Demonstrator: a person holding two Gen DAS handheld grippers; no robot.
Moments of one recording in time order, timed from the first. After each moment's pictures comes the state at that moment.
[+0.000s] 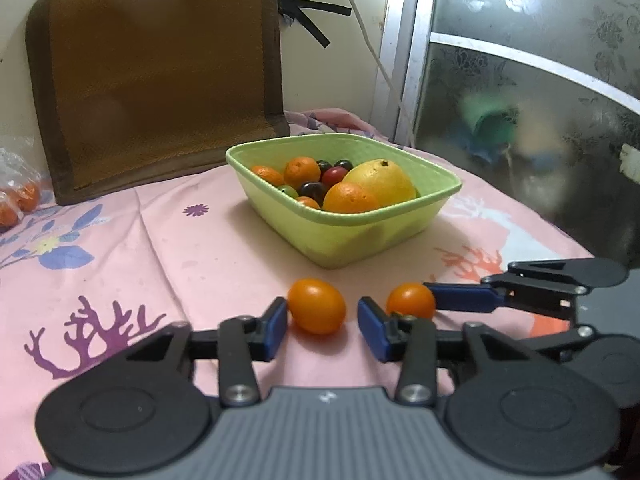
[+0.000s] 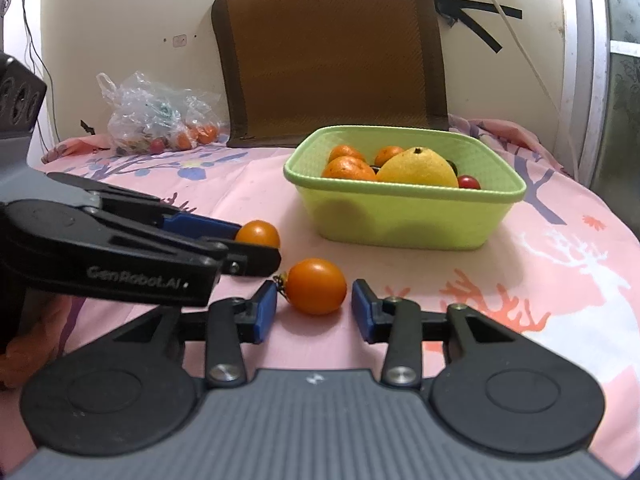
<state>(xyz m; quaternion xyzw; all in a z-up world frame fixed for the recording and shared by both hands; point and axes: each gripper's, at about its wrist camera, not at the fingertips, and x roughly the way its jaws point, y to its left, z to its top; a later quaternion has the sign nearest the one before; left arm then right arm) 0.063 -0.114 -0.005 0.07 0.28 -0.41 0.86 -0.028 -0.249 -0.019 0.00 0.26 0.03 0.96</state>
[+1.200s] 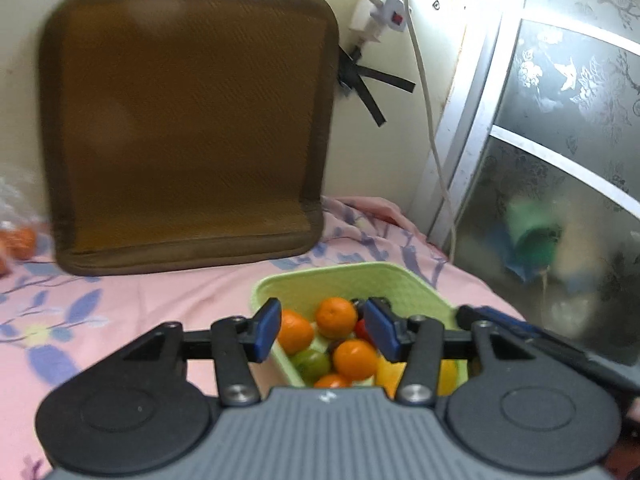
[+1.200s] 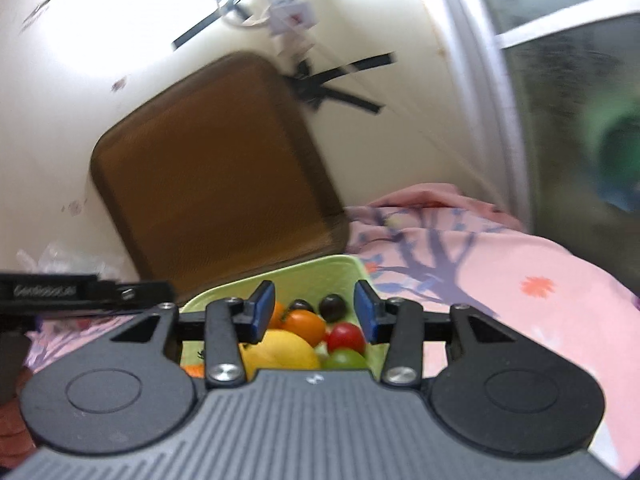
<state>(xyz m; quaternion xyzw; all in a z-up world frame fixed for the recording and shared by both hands) 0.146 -0.144 0.052 -0.03 0.26 -0.37 0.89 0.009 -0.353 0.019 0.15 0.12 -0.09 0.98</state>
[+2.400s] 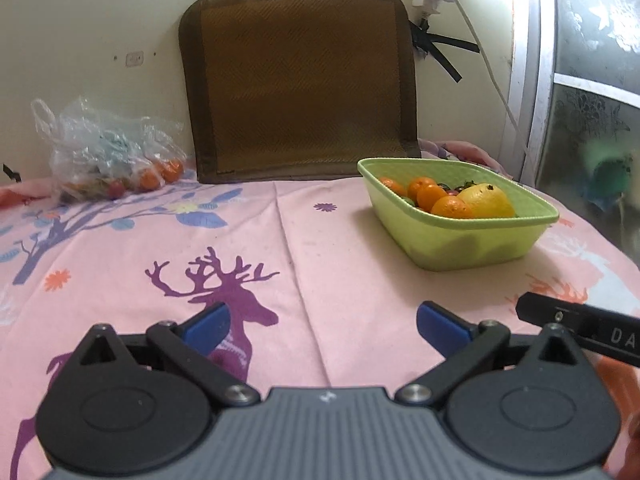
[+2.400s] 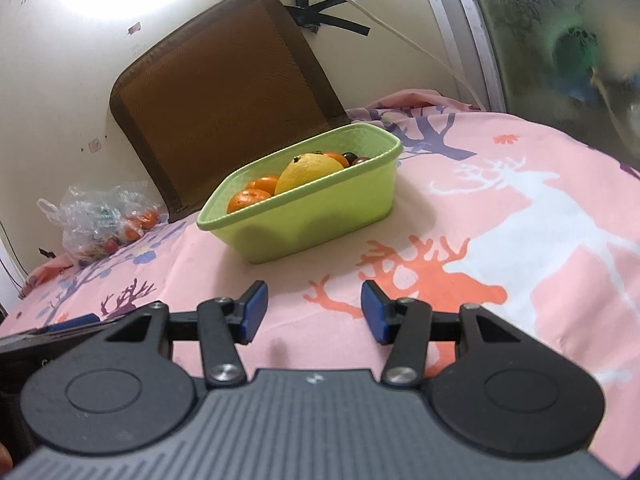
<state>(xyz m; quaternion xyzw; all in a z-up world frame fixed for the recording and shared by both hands) 0.018 -0.099 -0.005 0.03 0.26 -0.19 0.95 -0.058 -0.294 -0.021 0.18 0.21 -0.08 0.96</state>
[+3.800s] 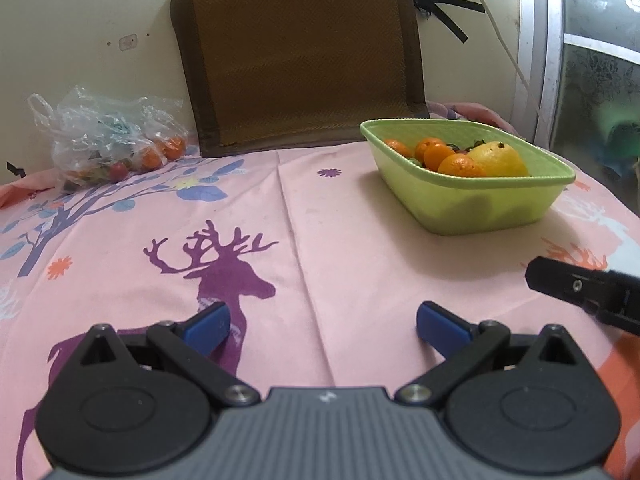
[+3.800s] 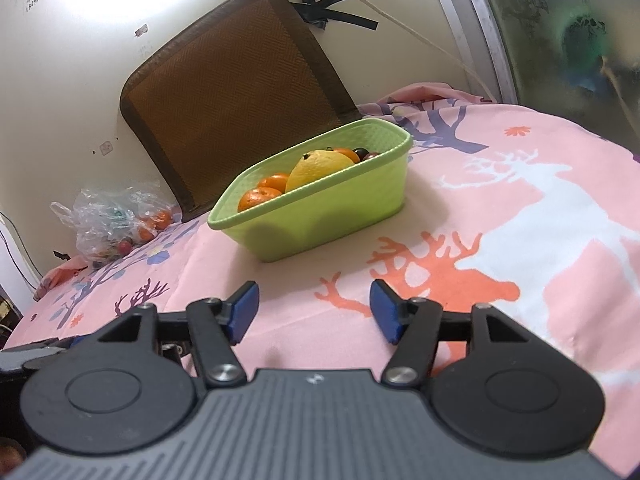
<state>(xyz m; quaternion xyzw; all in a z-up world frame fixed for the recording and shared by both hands) 0.025 -0.110 -0.014 0.06 0.30 -0.18 0.93 -0.059 -0.298 -0.021 0.20 0.21 -0.05 0.95</state>
